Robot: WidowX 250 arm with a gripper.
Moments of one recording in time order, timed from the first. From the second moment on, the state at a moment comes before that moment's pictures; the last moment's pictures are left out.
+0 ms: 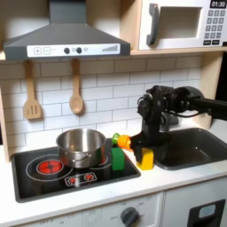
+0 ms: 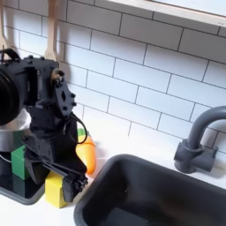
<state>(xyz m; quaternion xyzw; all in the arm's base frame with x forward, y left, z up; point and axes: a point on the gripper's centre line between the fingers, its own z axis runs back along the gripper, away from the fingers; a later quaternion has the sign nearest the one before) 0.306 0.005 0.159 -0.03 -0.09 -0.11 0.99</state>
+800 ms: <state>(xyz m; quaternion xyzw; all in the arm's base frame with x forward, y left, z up) 0.311 0.004 0.151 -0.04 -0.09 -0.10 0.99</state>
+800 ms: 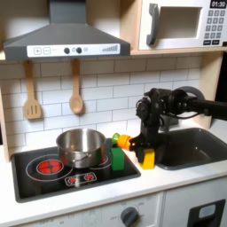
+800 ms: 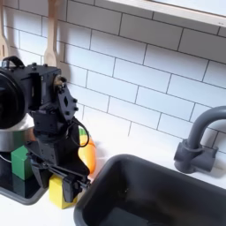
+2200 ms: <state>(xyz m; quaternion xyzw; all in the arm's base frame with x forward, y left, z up) 0.331 0.076 0.230 -0.01 -0.18 -0.05 0.98</state>
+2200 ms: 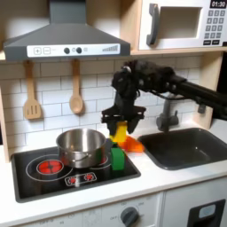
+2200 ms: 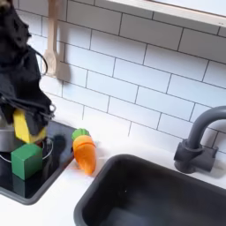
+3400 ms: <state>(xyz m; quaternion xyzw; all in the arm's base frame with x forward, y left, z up) 0.338 0.139 0.213 -0.05 -0.15 0.01 0.99</state>
